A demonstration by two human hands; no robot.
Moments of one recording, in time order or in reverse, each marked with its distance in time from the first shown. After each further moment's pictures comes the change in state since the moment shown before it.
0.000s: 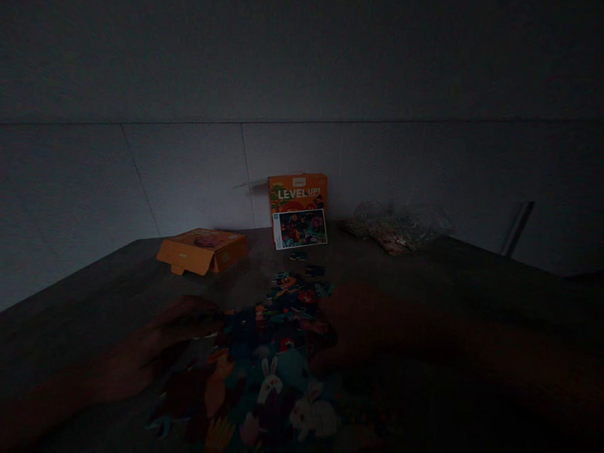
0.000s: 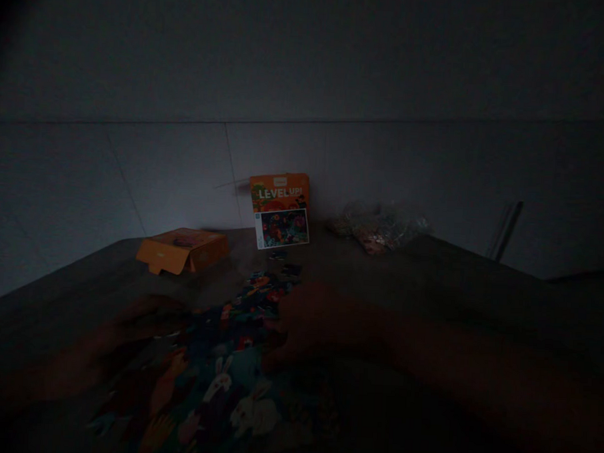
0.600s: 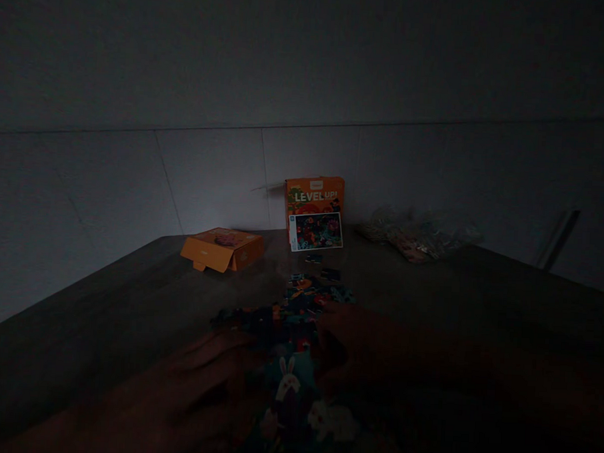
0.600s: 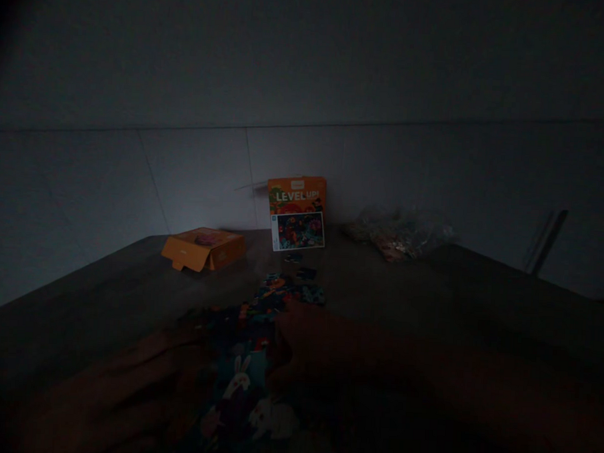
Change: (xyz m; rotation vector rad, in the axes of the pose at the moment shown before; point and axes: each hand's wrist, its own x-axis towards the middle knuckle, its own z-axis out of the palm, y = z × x) left_hand 0.000 0.086 -0.006 0.369 -0.066 0.281; right_hand -0.003 -0.009 0.015 0.476 -0.082 -0.065
